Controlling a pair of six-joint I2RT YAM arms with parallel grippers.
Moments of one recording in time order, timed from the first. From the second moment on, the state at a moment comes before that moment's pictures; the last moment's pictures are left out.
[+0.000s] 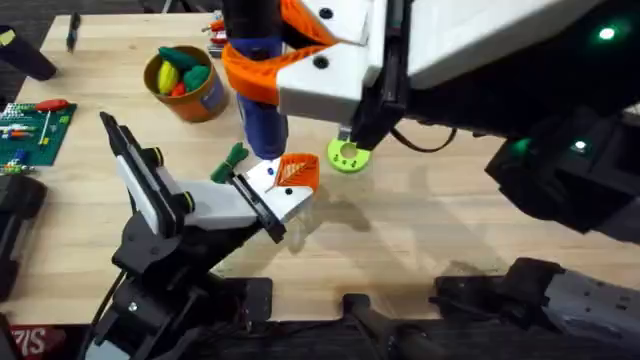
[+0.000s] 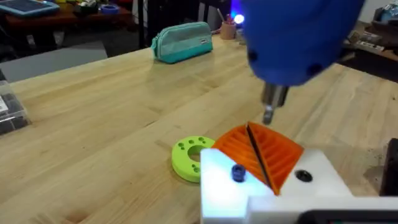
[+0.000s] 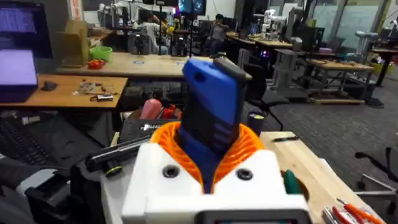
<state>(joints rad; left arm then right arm) -0.47 0.00 0.02 -0.09 0.40 -0.09 0.80 1.14 0.81 0.56 -0.59 0.03</state>
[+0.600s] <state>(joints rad) -0.47 0.00 0.02 -0.09 0.40 -0.09 0.80 1.18 0.81 0.58 -0.59 0.03</state>
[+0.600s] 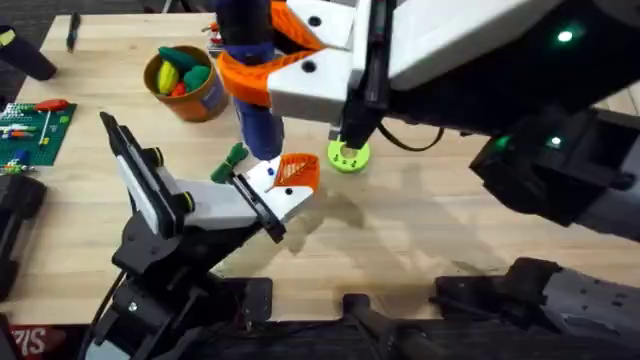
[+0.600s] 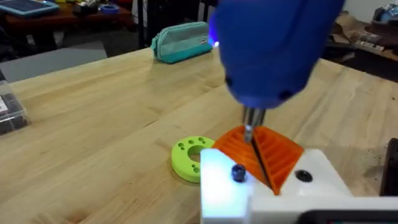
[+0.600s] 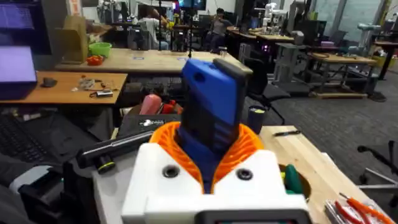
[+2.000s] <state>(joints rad) -0.47 0.00 0.02 -0.09 0.40 -0.09 0.80 1.24 0.81 0.57 -0.59 0.07</state>
